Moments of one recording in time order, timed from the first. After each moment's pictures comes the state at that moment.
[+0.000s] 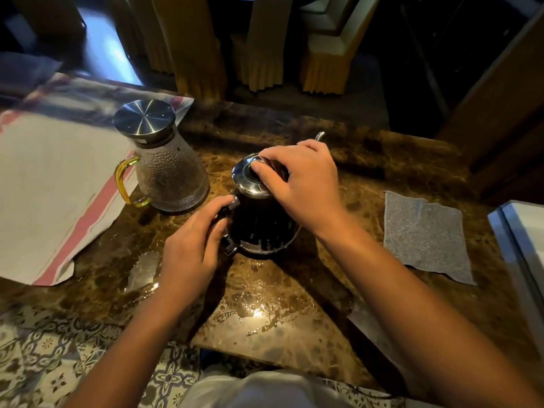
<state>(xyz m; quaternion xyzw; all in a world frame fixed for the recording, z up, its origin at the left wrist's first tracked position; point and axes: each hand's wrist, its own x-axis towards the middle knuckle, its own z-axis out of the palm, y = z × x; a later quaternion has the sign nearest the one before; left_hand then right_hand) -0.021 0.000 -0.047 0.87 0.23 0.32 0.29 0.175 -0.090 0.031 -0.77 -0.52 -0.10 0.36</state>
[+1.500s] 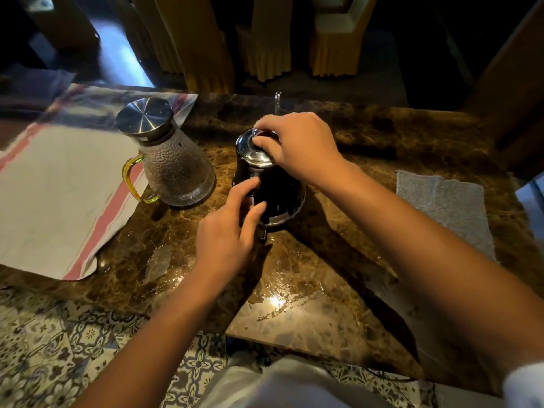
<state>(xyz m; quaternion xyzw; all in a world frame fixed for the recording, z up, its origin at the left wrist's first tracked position) 0.016 -0.025 -0.038 0.90 0.25 0.30 0.20 0.211 -0.064 0.041 -0.81 -0.54 -0.05 0.22</state>
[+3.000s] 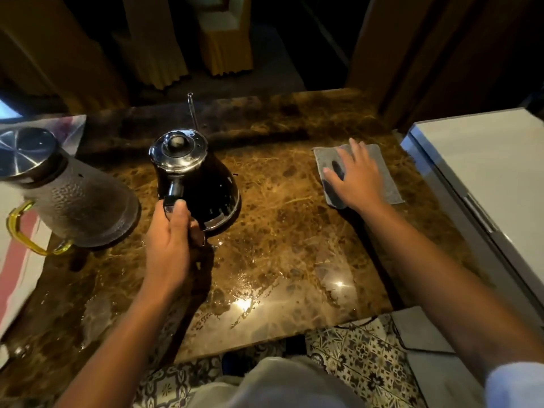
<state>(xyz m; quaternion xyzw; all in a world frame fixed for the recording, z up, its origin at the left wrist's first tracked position) 0.030 -0.002 -0.061 0.76 0.20 0.27 0.55 0.300 -0.272 -0.086 -0.97 -0.19 -0.02 0.15</state>
